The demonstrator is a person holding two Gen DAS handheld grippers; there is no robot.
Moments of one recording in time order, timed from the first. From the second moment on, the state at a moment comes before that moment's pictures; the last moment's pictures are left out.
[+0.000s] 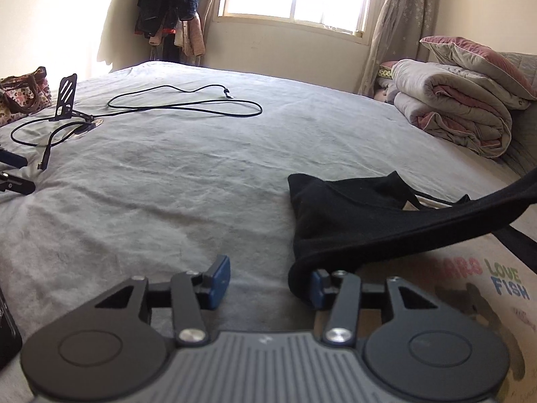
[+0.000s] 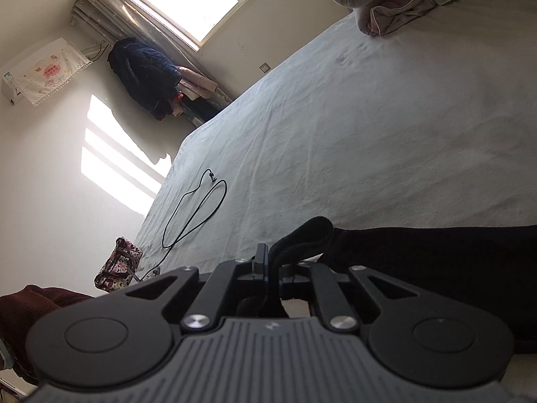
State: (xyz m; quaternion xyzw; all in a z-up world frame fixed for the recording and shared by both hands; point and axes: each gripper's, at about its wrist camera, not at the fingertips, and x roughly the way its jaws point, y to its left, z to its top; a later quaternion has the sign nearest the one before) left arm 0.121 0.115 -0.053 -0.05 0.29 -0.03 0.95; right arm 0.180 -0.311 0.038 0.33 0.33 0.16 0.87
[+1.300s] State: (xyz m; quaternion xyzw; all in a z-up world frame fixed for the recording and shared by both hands) left arm 0.204 0.139 -0.070 -0.32 0.30 -0.09 0.90; right arm 0.153 -0.342 -0.029 0.23 0.32 0.08 0.92
